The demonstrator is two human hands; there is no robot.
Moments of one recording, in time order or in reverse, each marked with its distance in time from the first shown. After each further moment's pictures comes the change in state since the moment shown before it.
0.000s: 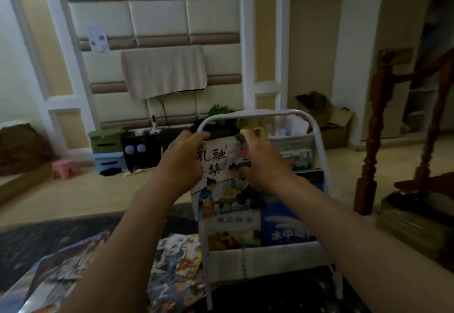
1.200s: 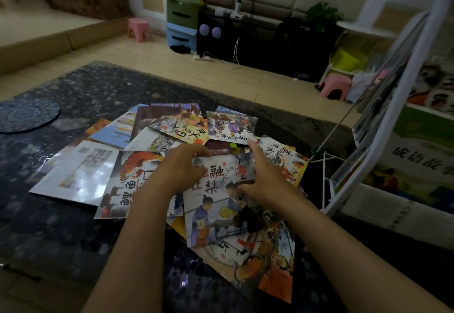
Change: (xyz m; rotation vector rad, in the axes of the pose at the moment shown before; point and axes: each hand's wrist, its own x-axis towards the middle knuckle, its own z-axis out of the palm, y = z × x) left_hand -0.265 -0.298 0.060 -0.203 -0.353 -0.780; right_hand -0.073 -0.115 0.354 0.171 -0.666 0.086
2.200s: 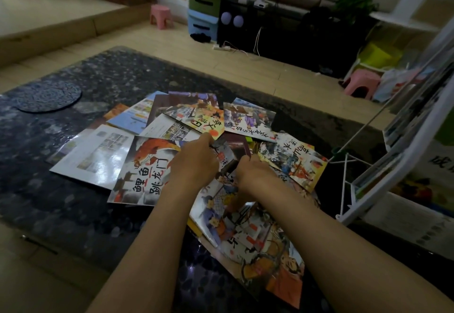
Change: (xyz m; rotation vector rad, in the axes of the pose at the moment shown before) left_hand 0.002 -0.001 0.027 0.084 0.239 -0.148; right_hand 0.052 -0.026 0.046 -0.559 -0.318 0.162
